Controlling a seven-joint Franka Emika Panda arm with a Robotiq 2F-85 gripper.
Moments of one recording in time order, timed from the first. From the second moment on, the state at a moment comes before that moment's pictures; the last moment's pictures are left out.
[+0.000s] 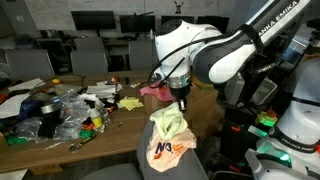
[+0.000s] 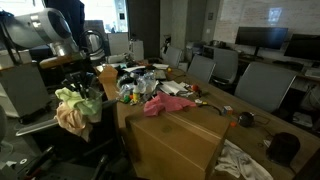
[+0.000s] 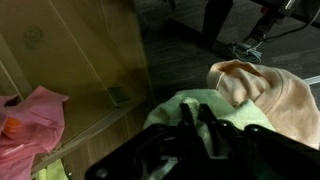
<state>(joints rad) 0.20 -0.05 0.15 -2.47 -0.31 2.17 0.06</state>
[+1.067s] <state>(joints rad) 0.19 -0.05 0.15 -2.46 -0.33 2.17 0.08</state>
